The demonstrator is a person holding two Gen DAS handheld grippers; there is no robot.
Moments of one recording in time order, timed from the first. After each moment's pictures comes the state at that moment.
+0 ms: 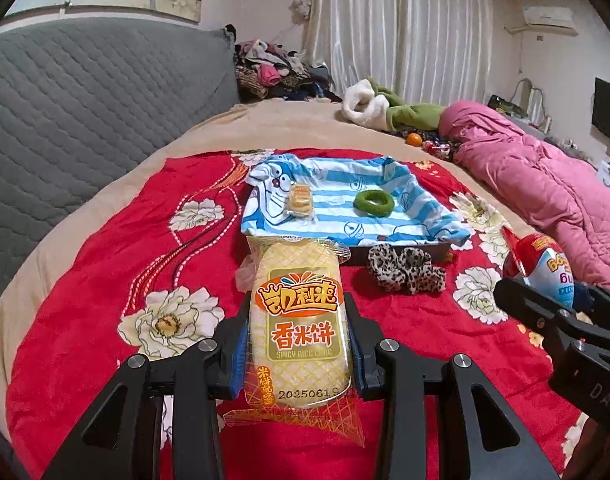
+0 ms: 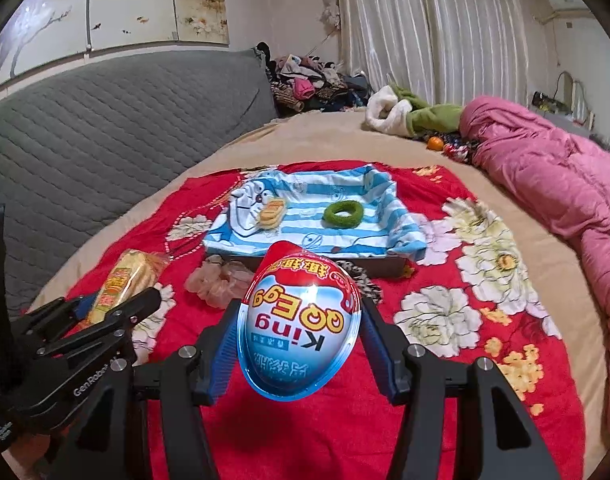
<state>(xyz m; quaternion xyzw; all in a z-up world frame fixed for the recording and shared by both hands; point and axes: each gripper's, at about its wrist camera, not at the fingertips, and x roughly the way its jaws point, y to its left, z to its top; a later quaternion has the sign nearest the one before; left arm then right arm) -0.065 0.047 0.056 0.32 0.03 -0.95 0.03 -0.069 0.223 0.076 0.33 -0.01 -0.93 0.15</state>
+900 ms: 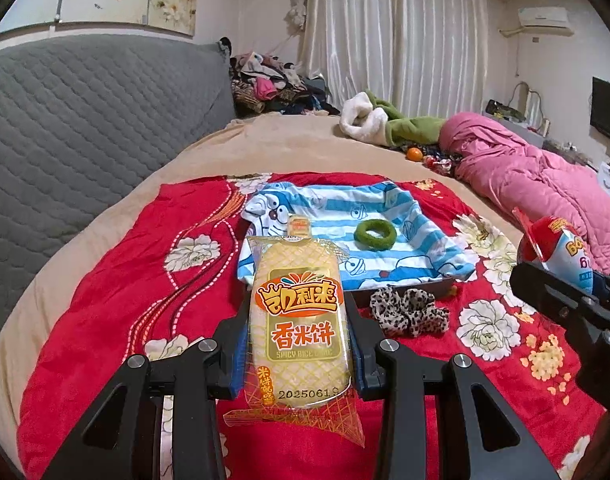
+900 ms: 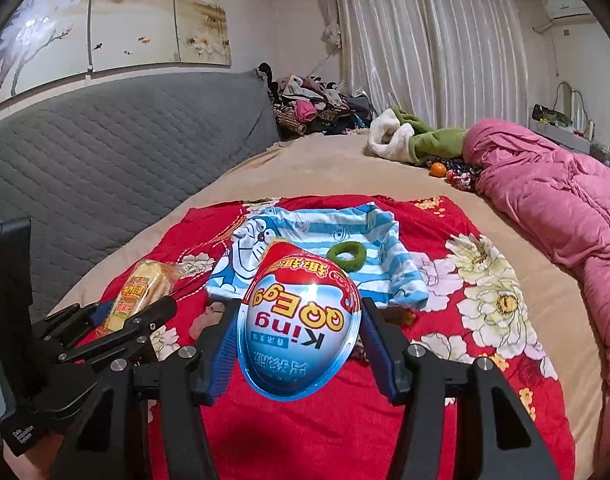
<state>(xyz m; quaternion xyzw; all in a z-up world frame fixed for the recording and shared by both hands) -0.106 0.046 0.083 0.30 0.02 -0.95 0.02 -0.096 0.220 0.113 0.29 -0.02 -0.95 0.15</state>
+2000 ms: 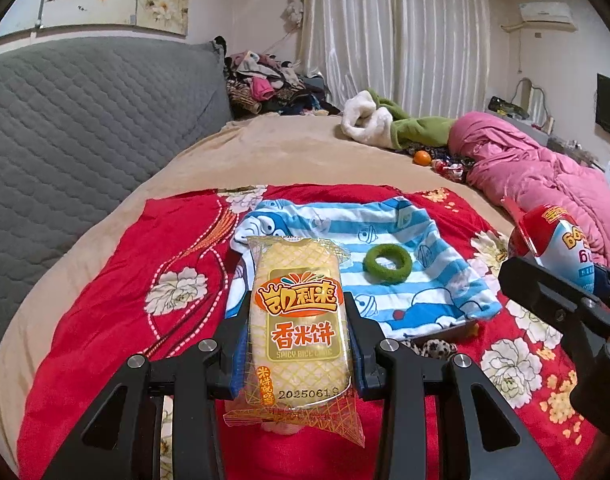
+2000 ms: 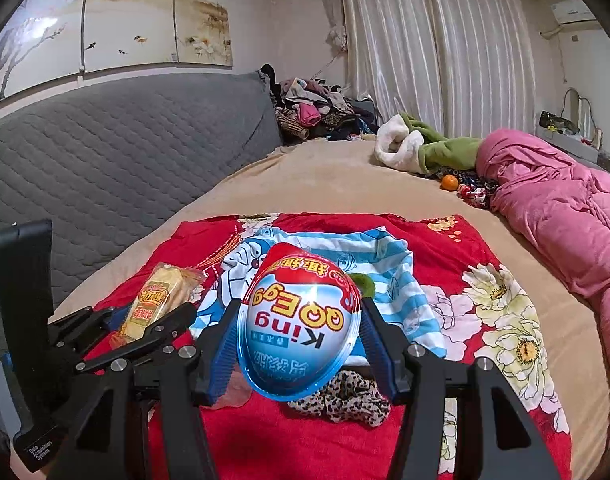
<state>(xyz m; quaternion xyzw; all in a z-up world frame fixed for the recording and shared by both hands) -0.193 0.047 0.084 0.31 0.01 -0.95 0.02 -0.173 0.202 0.115 0.28 -0.01 -0.95 0.16</state>
